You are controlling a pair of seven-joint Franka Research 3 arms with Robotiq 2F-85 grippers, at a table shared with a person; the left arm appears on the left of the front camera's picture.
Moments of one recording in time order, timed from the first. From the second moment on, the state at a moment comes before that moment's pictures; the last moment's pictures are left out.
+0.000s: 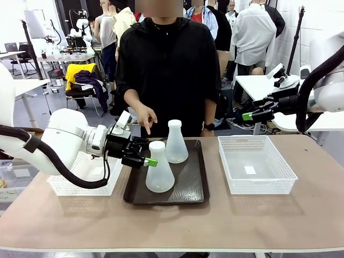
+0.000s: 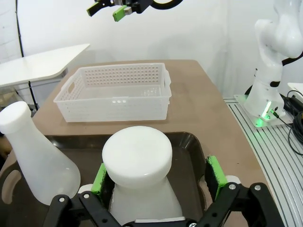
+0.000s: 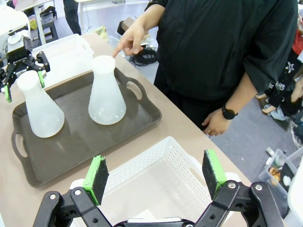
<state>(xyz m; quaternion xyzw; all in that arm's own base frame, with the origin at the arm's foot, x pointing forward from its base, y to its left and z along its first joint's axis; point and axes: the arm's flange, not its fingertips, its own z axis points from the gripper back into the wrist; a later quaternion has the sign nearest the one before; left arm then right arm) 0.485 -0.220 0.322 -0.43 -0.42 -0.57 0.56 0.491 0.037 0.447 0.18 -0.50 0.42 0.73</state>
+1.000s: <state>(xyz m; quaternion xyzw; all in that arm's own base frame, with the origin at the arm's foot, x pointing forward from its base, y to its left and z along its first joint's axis) 0.485 -0.220 0.322 -0.43 -0.42 -0.57 0.56 0.491 0.037 0.447 0.18 -0.50 0.42 0.73</state>
